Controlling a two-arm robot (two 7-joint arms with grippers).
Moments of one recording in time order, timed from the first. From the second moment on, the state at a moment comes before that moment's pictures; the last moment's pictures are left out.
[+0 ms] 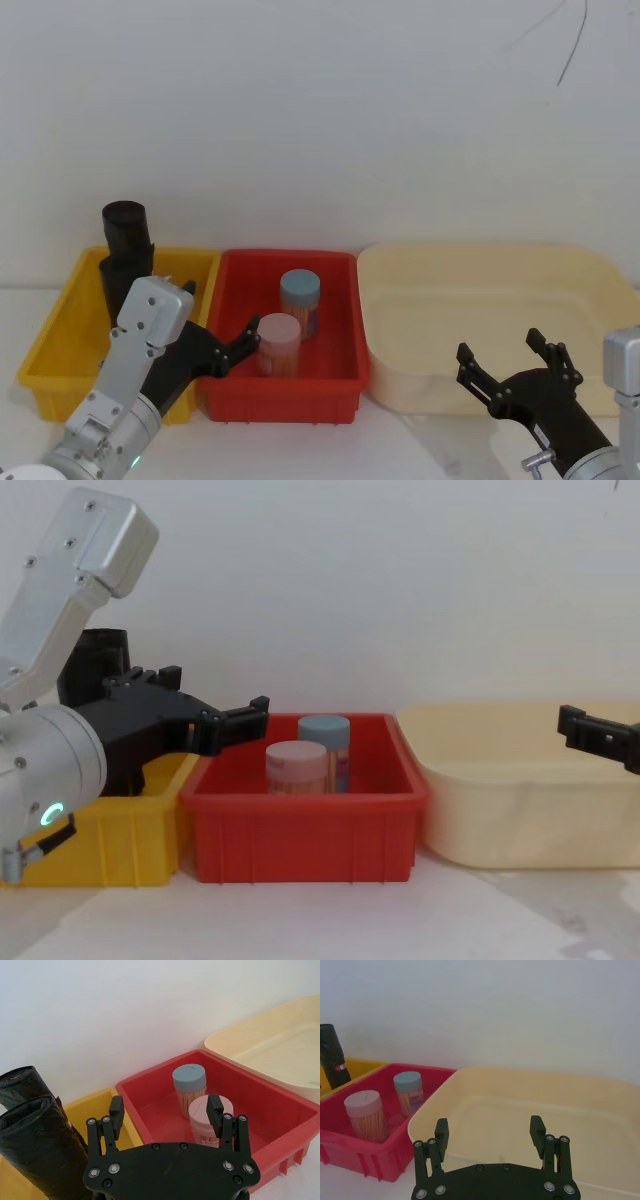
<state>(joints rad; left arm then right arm) -0.24 0.38 0.45 -1.63 -0.20 0.01 -0.01 -0.01 0.34 -0.23 -1.77 0.29 0.03 0.07</state>
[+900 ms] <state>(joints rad) -0.24 0.38 0.45 -1.63 -0.20 0.01 -0.01 -0.01 0.34 -0.23 -1.77 0.29 0.03 0.07</state>
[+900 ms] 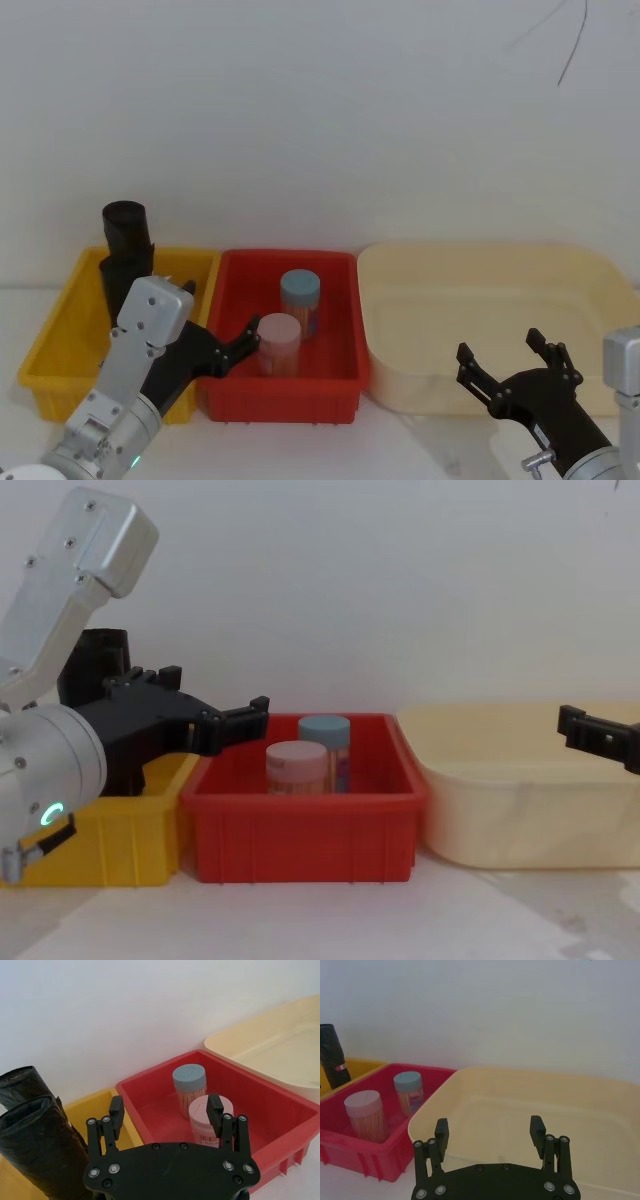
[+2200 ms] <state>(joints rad) -0.24 0.36 0.41 -1.90 -0.18 0.34 0.03 0.11 0.35 -0.19 -1.77 0.50 0.15 0.25</state>
